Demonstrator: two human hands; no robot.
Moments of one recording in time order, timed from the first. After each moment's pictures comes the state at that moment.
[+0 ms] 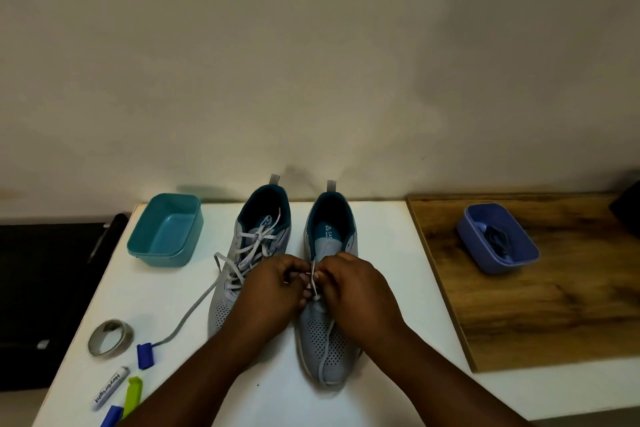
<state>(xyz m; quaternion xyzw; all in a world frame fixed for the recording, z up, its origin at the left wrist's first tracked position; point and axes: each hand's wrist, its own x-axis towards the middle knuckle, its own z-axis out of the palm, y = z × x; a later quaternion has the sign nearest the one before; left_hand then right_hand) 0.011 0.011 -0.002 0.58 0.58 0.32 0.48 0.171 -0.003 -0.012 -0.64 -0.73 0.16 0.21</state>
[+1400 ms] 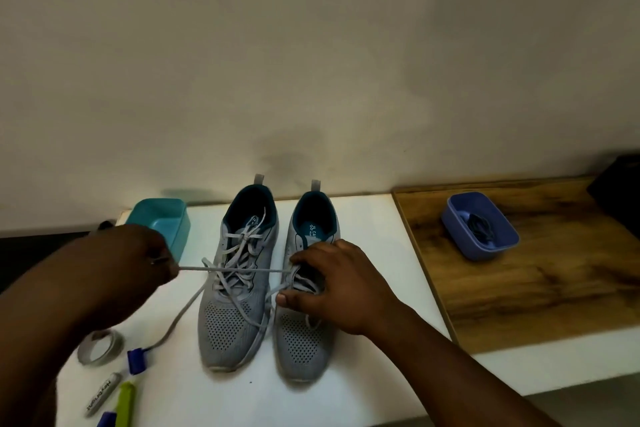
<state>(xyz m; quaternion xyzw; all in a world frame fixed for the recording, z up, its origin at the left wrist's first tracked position) -0.116 0.033 0.109 0.67 0.72 -0.04 0.19 0.178 -0.005 0.019 -0.59 -0.77 0.19 0.12</state>
